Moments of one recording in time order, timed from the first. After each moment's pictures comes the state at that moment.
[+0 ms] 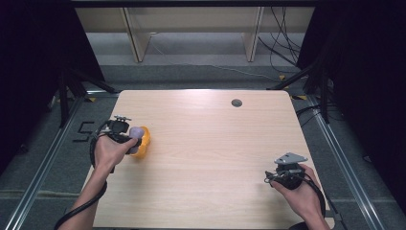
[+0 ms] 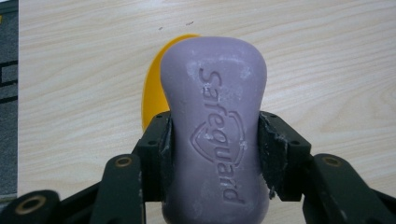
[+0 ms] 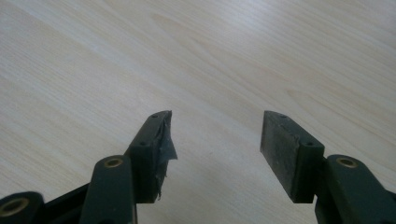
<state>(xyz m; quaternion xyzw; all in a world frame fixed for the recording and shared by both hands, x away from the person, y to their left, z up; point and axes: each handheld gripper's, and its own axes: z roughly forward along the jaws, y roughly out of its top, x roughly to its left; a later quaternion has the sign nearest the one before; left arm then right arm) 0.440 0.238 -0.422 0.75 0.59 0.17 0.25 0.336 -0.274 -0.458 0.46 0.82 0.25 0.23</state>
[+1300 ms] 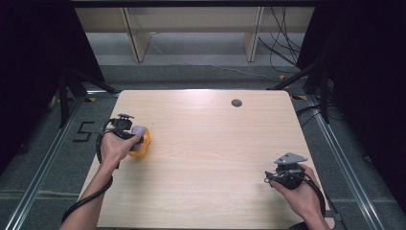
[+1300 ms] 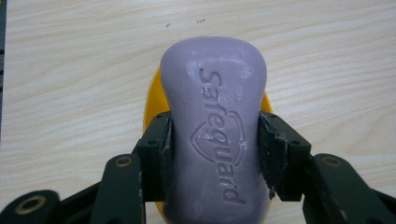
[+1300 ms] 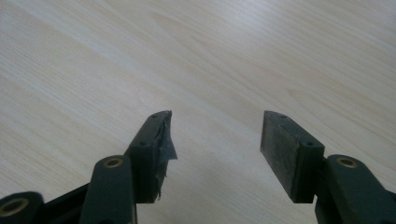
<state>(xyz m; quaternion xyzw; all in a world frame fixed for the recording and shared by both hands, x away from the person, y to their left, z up) 0.463 0.237 -0.439 0.74 0.61 0.16 0.24 0.337 -0.273 -0.458 0.46 0.82 0.25 0.22</state>
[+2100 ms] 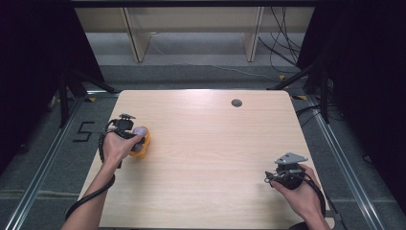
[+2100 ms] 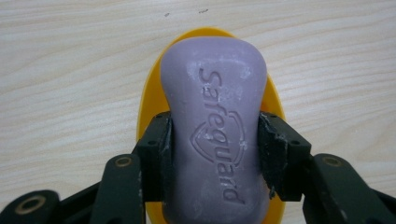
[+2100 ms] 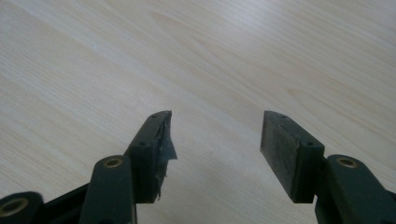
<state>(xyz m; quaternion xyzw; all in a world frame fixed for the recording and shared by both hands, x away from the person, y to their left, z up) 0.472 0.238 -0.450 0.74 0.62 0.15 0.23 0.337 -0.274 -0.458 0.47 0.82 0.25 0.22</state>
